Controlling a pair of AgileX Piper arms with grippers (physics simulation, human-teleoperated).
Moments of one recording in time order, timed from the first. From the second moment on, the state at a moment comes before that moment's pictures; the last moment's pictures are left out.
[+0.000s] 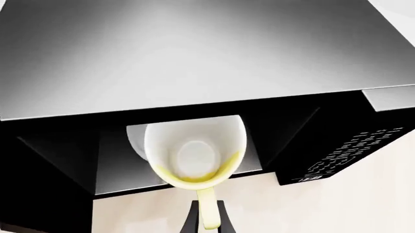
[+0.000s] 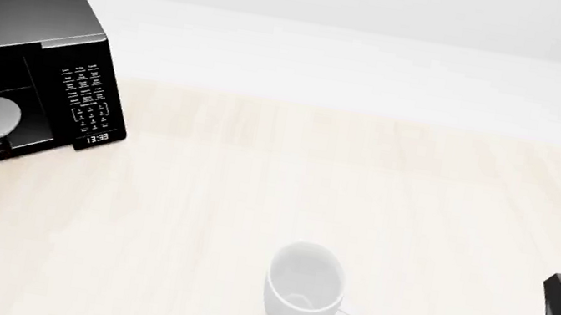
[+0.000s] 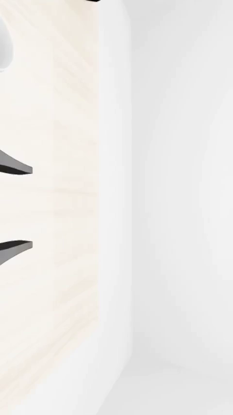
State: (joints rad) left arm 0.41 1.64 -0.50 -0.59 -0.11; right arm 0.00 0.01 0.00 0.00 0.00
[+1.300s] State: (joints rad) left arm 0.46 1.78 -0.71 -0.51 -0.16; right arm 0.00 0.01 0.00 0.00 0.00
